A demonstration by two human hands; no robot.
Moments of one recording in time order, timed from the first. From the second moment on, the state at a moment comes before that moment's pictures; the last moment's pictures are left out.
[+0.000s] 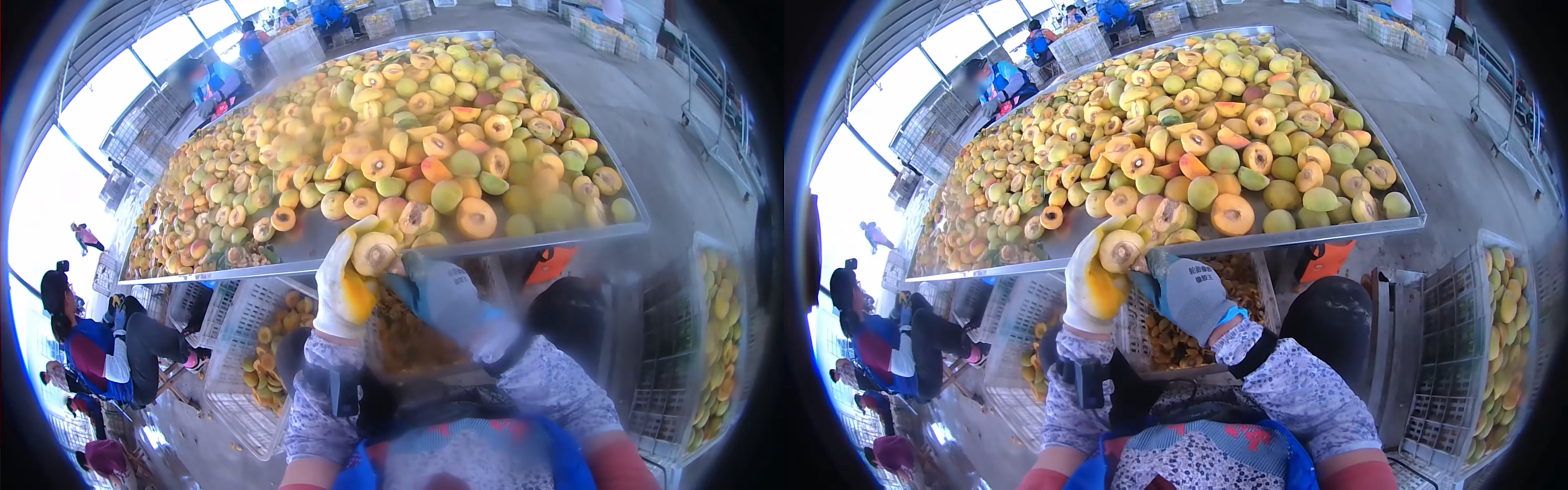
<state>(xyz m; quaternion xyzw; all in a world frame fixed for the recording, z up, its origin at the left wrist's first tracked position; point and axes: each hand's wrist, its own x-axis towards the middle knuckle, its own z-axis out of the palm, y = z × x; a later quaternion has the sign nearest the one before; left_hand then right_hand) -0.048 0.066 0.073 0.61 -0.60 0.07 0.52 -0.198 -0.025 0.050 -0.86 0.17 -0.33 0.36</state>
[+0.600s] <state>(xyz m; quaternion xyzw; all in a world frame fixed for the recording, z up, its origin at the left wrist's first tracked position) -0.101 0.062 0.097 0.55 -0.24 -0.26 0.76 -0.196 0.000 0.038 -0.76 0.15 -0.22 0.59</state>
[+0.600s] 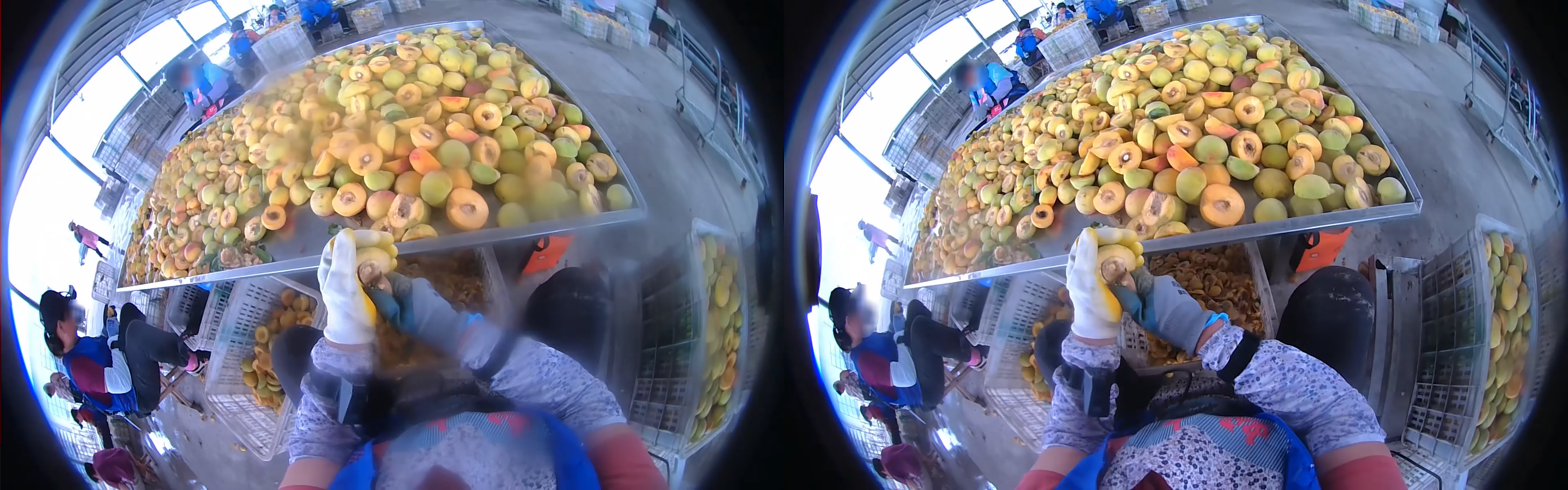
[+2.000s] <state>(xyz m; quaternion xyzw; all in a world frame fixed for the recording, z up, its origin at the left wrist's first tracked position) -0.090 0.079 0.089 0.43 -0.27 -0.40 0.76 -0.226 0.020 0.096 -0.62 0.17 0.02 0.76</state>
